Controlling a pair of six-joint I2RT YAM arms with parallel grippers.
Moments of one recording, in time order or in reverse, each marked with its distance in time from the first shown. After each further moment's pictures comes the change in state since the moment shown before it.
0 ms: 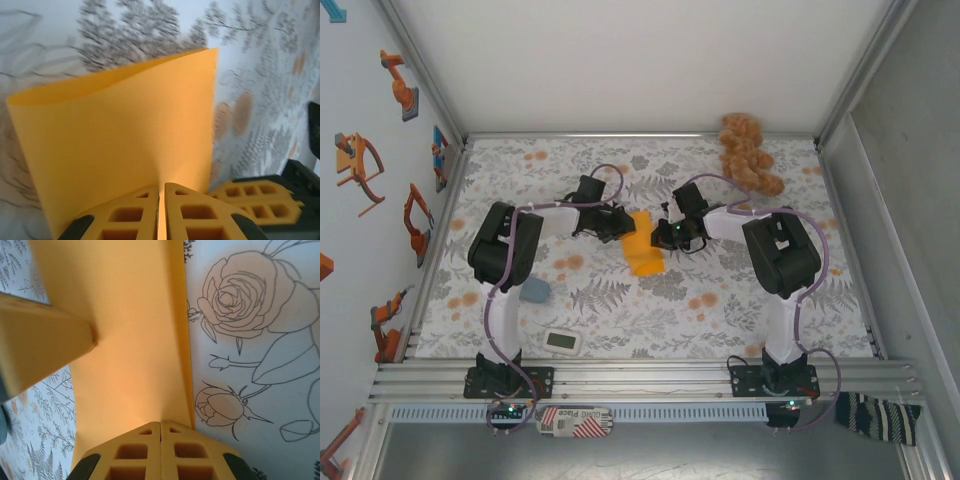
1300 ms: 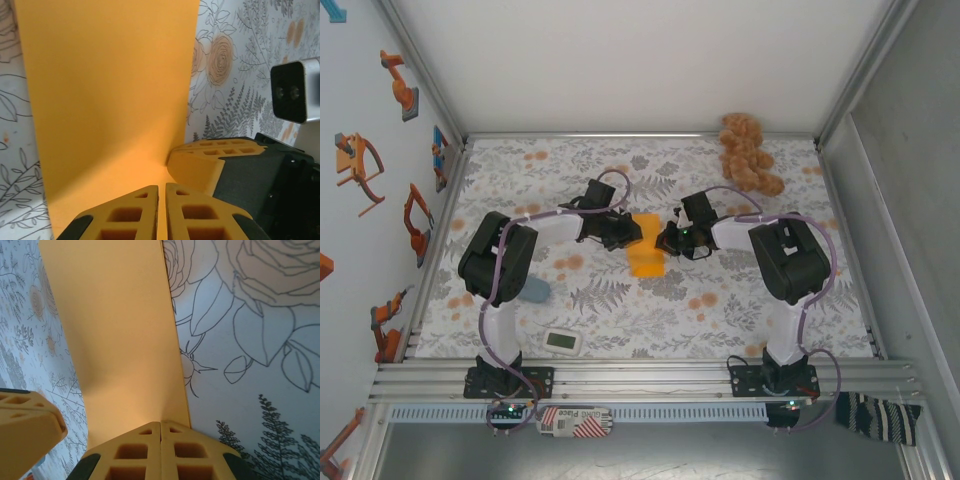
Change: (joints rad) left arm -0.096 -0.141 -0.074 -0.069 -0.051 -0.094; right arm -0.015 -0.073 -0.156 0.170 -0.010 0.268
